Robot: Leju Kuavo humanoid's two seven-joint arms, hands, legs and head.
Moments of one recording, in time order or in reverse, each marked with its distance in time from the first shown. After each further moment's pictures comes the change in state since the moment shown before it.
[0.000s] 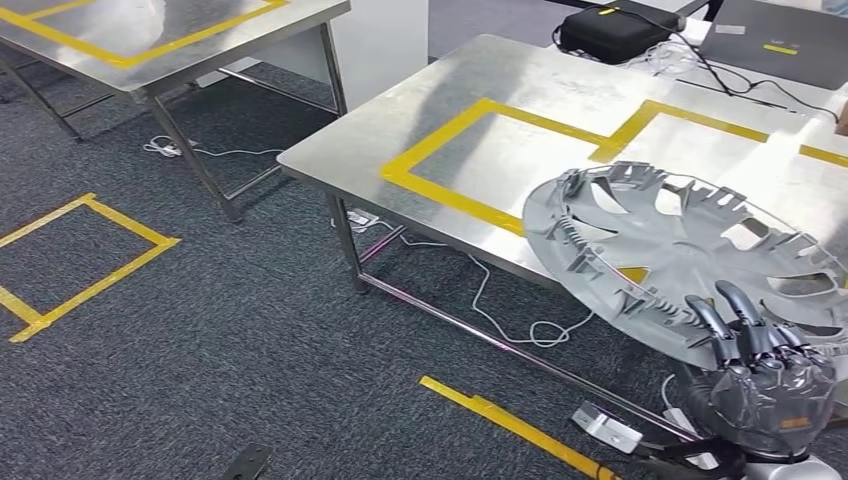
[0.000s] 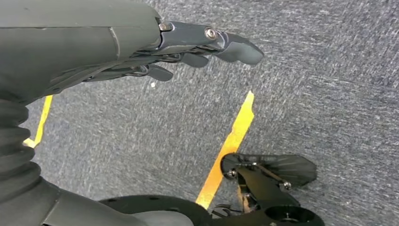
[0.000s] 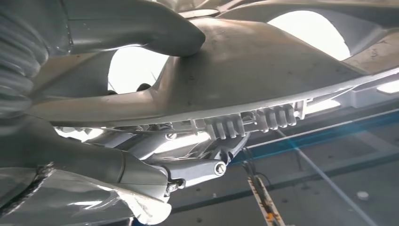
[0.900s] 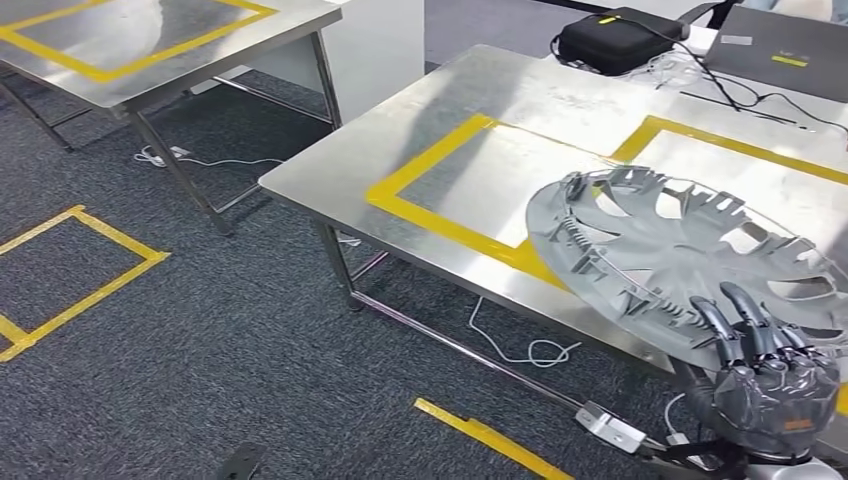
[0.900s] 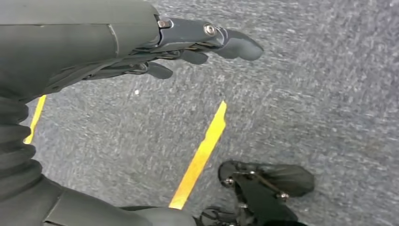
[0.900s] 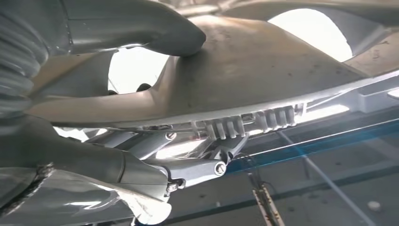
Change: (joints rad) left arm 0.001 0.000 0.001 0.000 -0.001 0.004 -0.002; right arm 0.002 -0.004 0.004 0.004 0.001 0.000 0.033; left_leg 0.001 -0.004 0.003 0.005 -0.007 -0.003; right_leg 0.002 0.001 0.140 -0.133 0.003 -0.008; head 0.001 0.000
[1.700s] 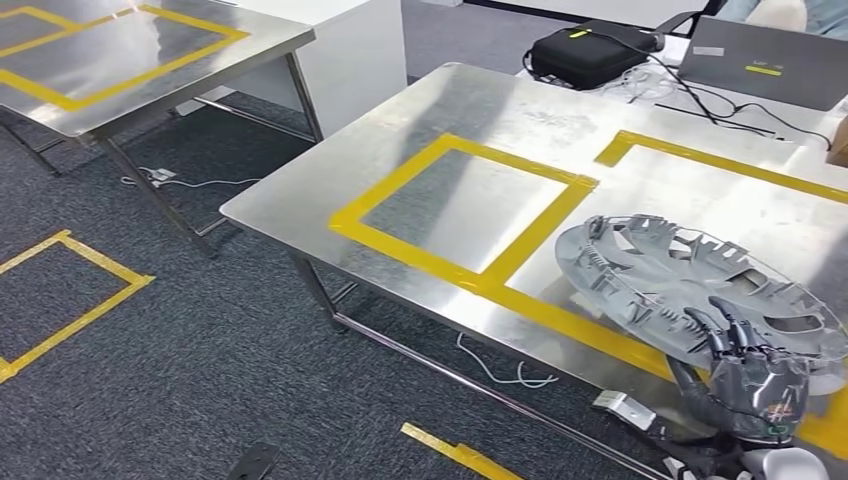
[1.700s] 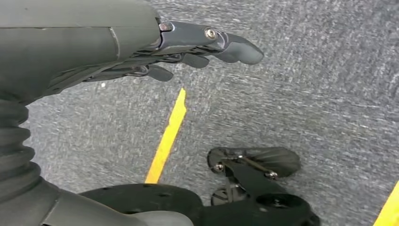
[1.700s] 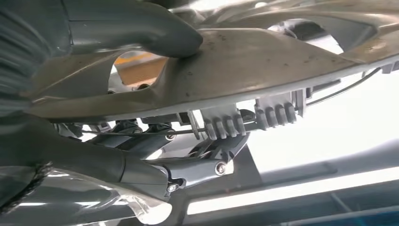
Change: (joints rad) left arm -0.004 0.003 0.002 0.000 -0.006 -0.025 -0.036; right arm -0.036 -0.110 0.031 0.251 -0.113 0.058 0.141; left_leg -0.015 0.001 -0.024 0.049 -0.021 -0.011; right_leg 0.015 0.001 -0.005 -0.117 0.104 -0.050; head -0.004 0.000
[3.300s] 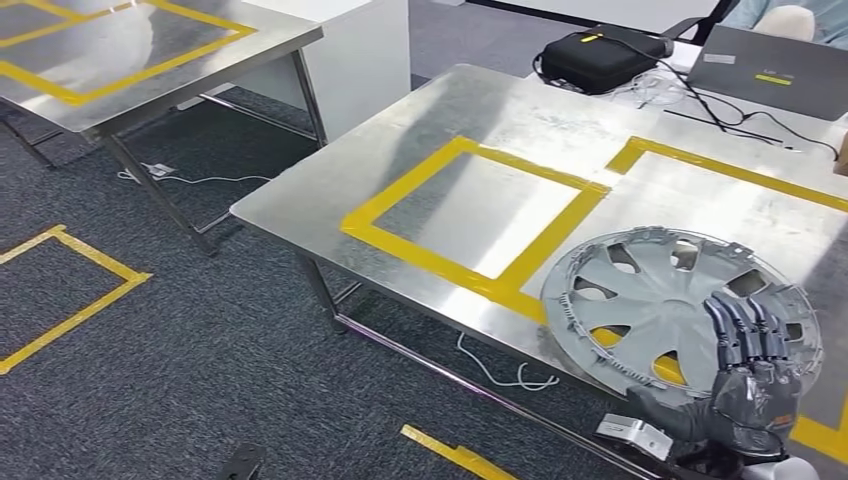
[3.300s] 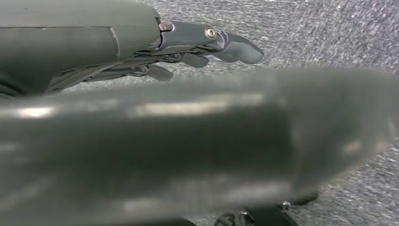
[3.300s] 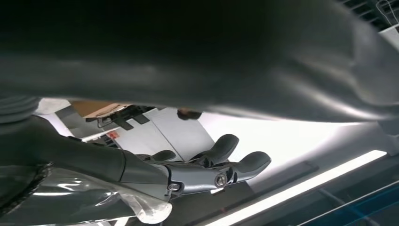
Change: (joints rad) left arm -0.003 -0.011 0.017 0.000 0.007 0.097 0.064; right arm 0.049 -0.016 0.072 -0.130 -0.281 0.010 -0.144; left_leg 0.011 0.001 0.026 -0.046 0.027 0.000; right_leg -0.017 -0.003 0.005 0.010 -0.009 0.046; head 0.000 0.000
